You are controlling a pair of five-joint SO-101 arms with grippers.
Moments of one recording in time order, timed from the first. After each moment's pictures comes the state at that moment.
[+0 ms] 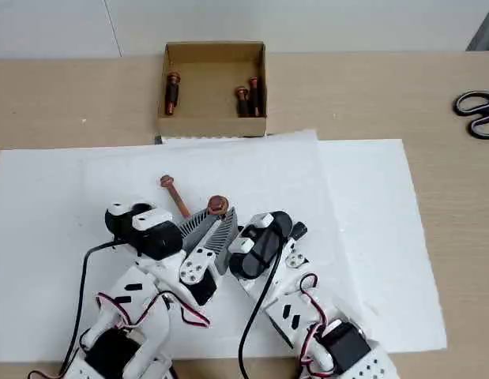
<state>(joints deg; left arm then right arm) 33.4 -103.5 85.1 39.8 23.7 -40.0 -103.0 90.9 44.9 4.8</state>
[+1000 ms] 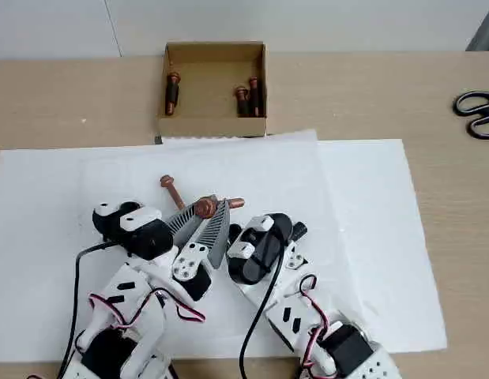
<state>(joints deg) 29.4 -103.4 82.7 37.8 22.5 -41.7 -103.3 89.9 44.8 4.9</state>
